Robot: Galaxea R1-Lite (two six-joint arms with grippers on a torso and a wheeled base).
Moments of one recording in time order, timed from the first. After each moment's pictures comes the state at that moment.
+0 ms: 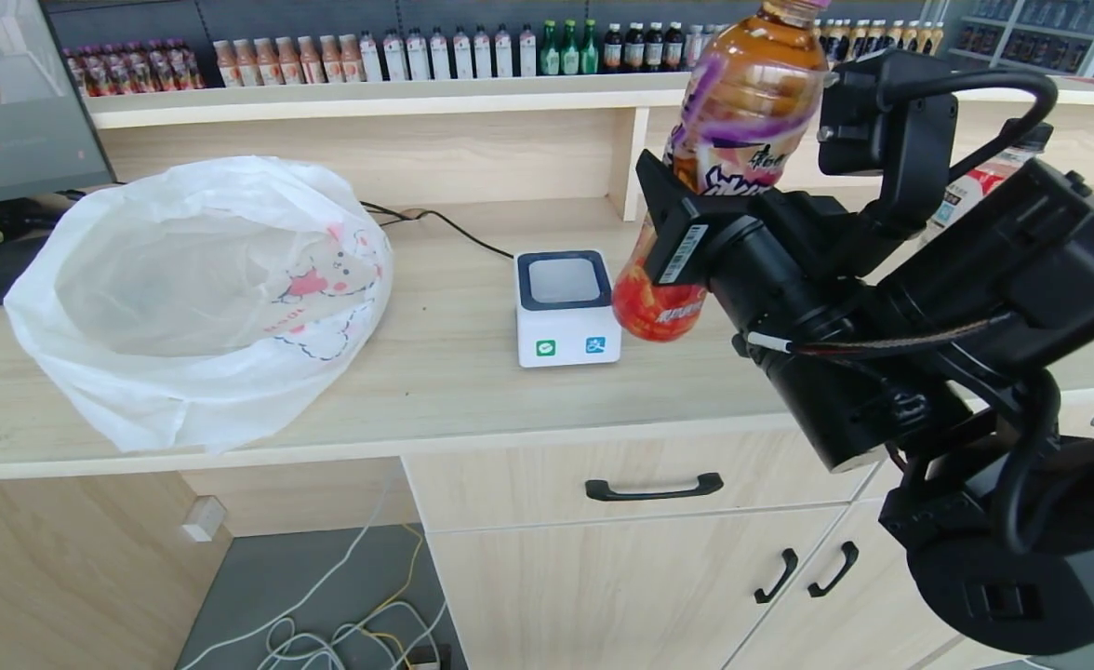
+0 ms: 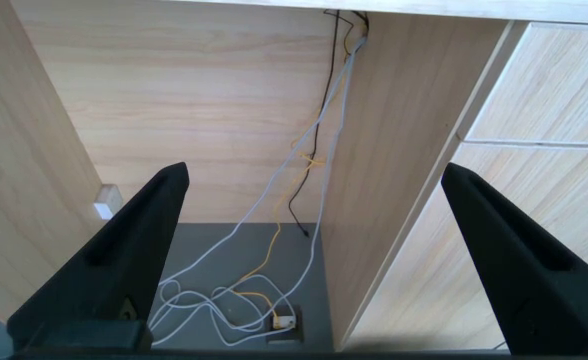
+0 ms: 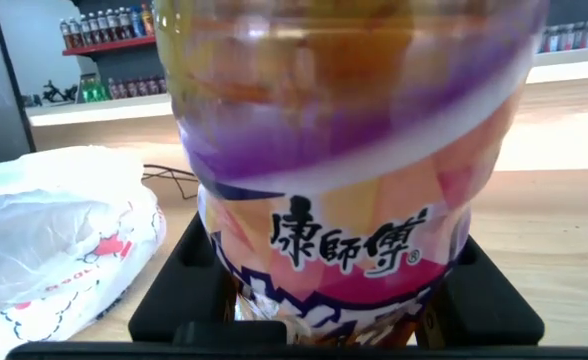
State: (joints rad) left arm 0.00 0.00 0.00 0.00 0.00 0.00; right arm 0.81 1.80 -0.97 -1.35 -0.44 -0.16
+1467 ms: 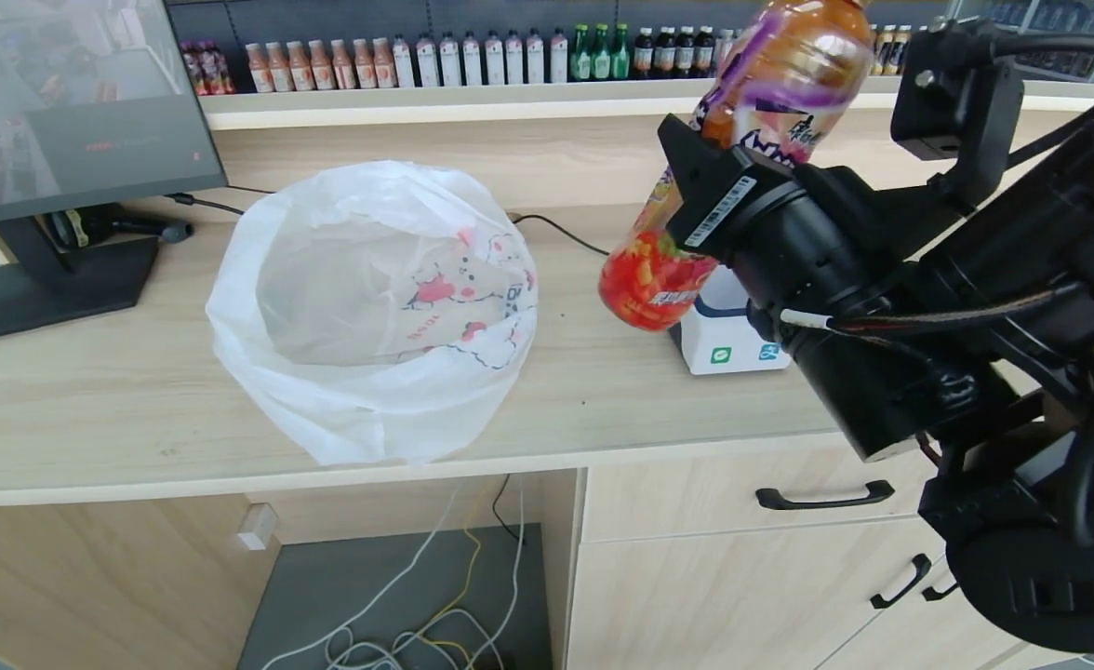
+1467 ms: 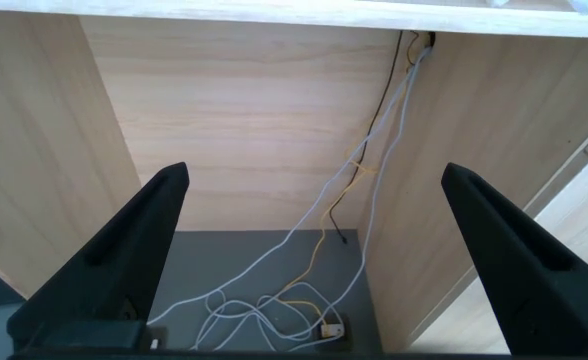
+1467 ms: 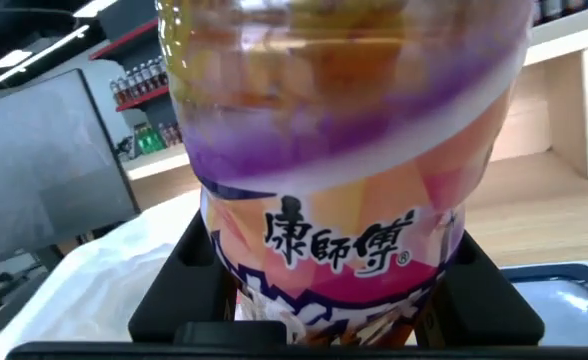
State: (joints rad) left arm 0.00 0.00 0.00 0.00 0.00 0.00; right arm 0.80 1.75 -0.98 -1.31 -0.45 0.10
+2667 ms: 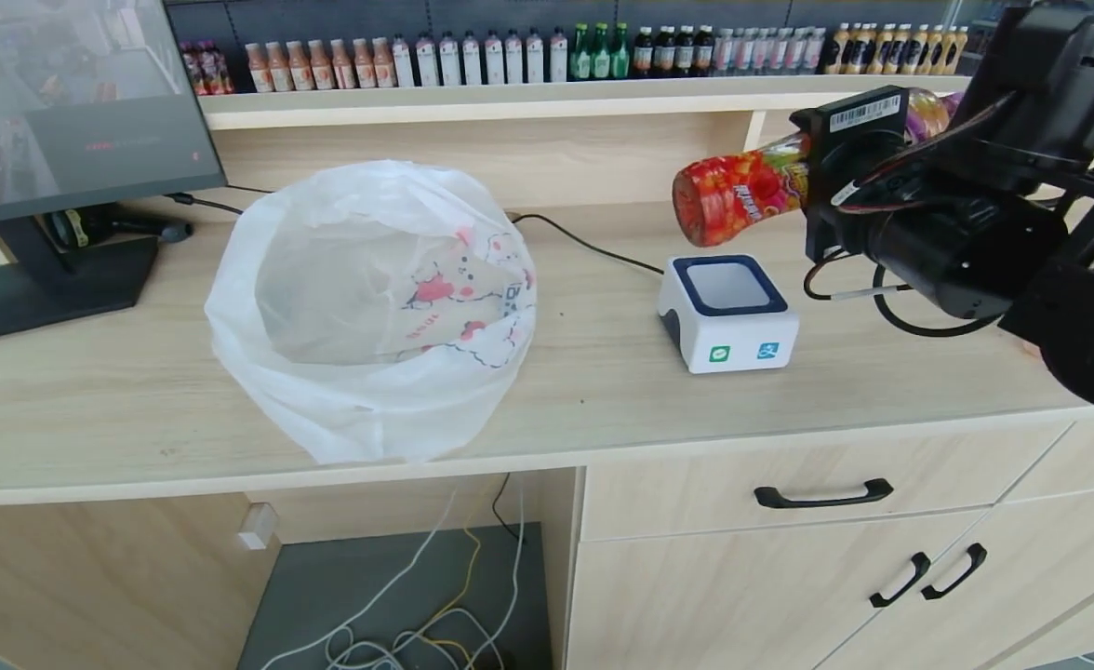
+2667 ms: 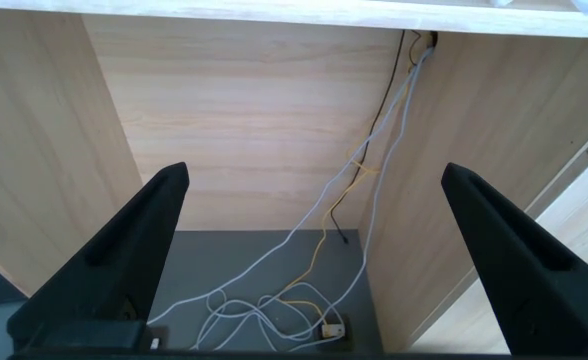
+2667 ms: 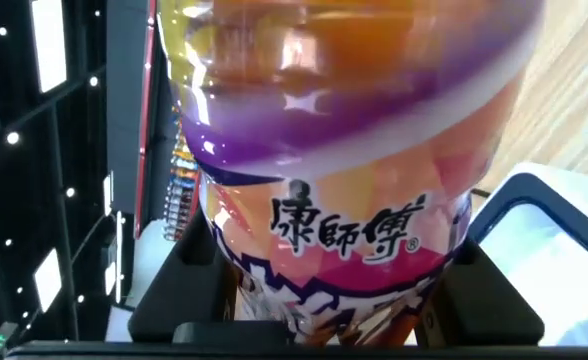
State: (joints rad) left arm 0.00 0.00 0.00 0.00 0.00 0.00; right arm 0.52 1.71 -1.28 -0.60 -0.51 1.18
